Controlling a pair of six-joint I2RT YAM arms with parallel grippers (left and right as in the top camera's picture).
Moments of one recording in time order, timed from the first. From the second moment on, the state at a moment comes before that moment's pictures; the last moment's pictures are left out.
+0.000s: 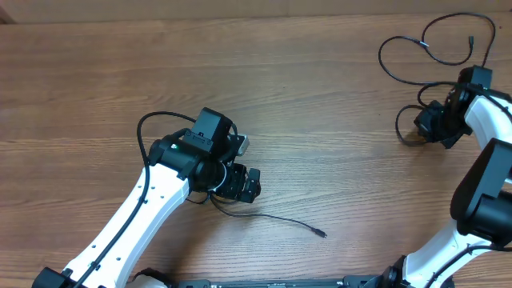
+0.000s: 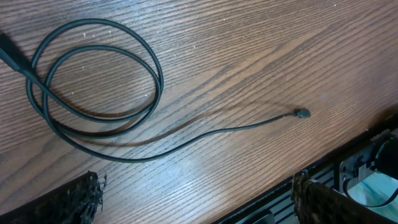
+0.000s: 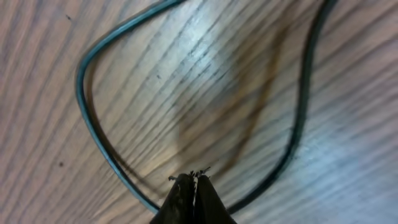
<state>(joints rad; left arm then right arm) -0.45 1.39 1.07 -1.04 0.34 -0.23 -0.38 1.97 1.39 -0.83 -0.12 0.44</state>
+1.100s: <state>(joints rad) -0.45 1.39 1.07 -1.04 0.34 -0.23 -0.48 1.97 1.29 -0.69 -0.06 0.45</state>
